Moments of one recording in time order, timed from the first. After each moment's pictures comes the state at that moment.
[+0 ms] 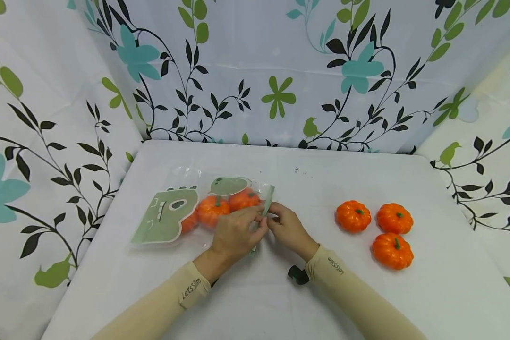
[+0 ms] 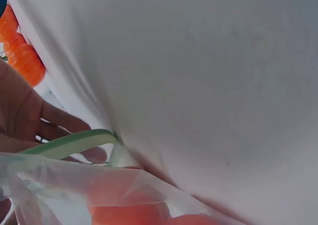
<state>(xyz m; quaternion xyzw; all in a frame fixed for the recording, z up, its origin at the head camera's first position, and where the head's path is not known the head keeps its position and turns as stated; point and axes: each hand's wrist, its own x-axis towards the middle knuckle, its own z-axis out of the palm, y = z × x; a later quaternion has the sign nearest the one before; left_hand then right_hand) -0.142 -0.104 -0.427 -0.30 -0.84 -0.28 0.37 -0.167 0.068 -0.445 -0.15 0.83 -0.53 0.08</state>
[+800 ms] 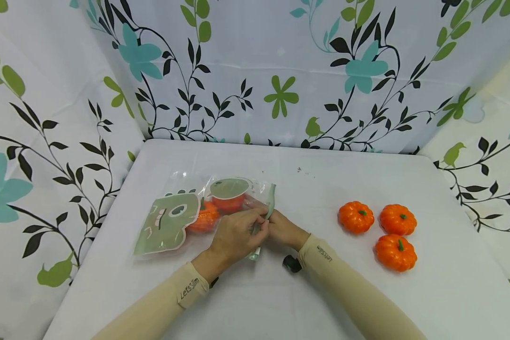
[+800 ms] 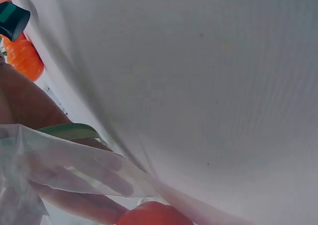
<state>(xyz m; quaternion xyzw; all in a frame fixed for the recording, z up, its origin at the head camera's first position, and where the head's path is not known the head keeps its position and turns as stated) -0.143 -0.110 -0.429 -0.34 -0.82 -0.32 0.32 -0.186 0.054 -0.457 -0.32 0.76 -0.55 0.17</state>
